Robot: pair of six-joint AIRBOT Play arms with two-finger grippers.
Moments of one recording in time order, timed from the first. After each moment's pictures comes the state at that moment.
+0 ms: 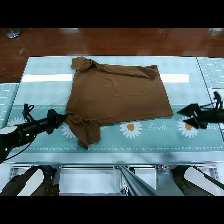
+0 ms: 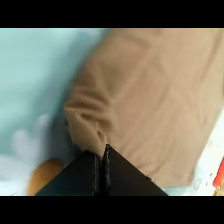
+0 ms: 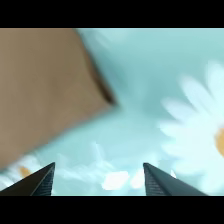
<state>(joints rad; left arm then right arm) 0.32 -0.93 0.26 0.32 -0.82 -1.13 -0.61 -1.18 0.67 -0.94 1.23 1.31</state>
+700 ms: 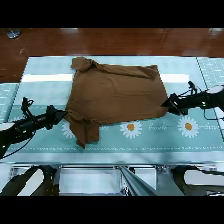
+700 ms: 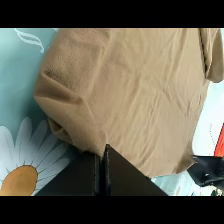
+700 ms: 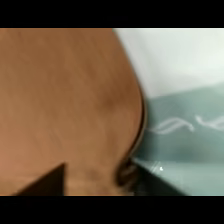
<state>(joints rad) 0.32 -0.93 0.30 0.31 -0.87 -1.09 -0.30 -1.51 0.92 -0.91 1.09 1.41</state>
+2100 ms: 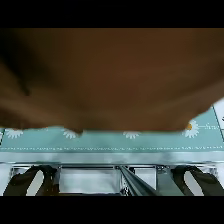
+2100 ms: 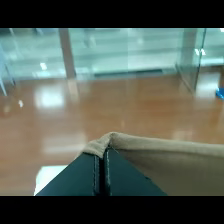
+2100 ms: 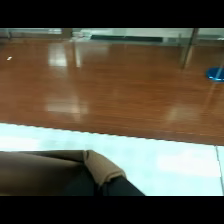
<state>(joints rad) 0.19 -0.65 2.00 1.38 -1.39 -1.45 -0.22 -0.74 2.04 -1.23 1.59 1.54</state>
